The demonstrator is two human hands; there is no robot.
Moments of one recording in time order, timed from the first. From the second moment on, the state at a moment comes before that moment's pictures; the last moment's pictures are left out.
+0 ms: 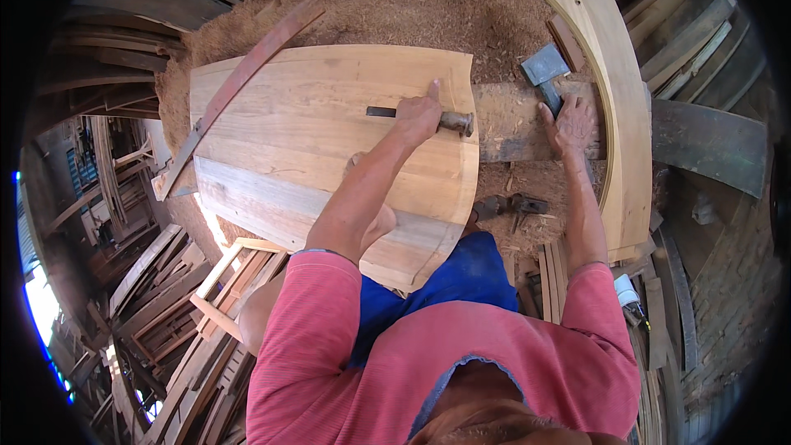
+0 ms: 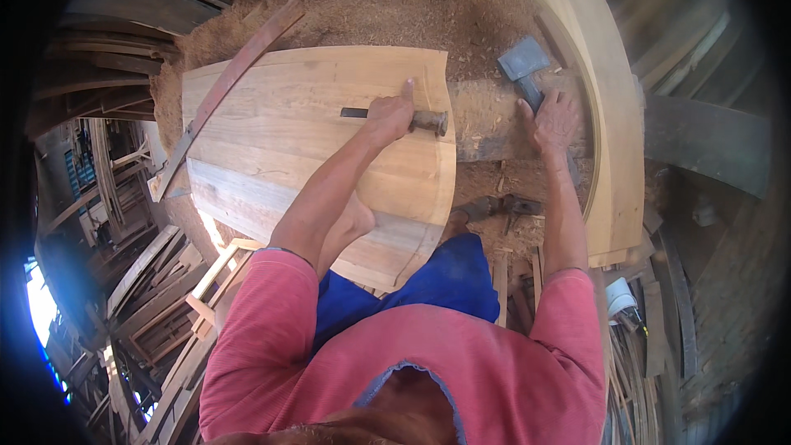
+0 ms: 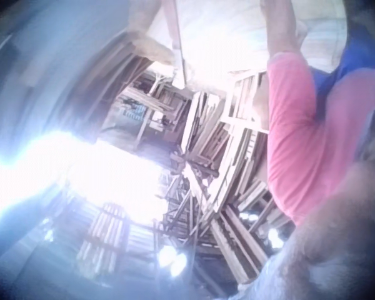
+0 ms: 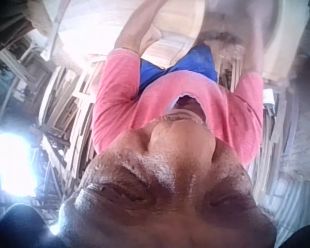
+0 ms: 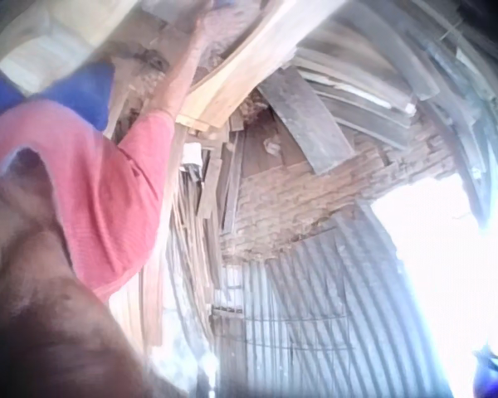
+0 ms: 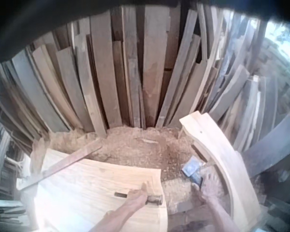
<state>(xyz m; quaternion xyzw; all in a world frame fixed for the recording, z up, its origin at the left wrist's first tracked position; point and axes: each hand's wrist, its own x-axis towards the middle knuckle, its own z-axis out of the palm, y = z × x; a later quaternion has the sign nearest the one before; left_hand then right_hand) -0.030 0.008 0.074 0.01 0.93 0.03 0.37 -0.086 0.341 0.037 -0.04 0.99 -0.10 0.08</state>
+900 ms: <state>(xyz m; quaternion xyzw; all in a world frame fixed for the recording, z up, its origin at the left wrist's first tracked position) -0.030 0.019 0.069 -0.06 0.92 0.05 0.38 -0.099 0.330 0.045 -0.02 0.98 -0.05 0.17</state>
